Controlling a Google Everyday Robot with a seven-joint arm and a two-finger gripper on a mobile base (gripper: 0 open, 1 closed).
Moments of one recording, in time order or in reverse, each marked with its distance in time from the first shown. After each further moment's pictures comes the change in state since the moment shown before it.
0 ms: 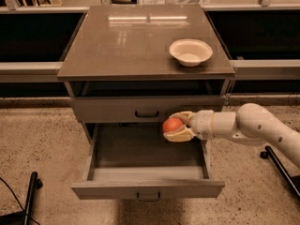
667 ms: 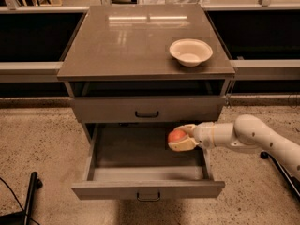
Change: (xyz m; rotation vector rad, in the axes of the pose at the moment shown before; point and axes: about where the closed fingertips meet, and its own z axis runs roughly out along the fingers) arm 0.081 -0.014 0.014 -0.023 0.048 0.184
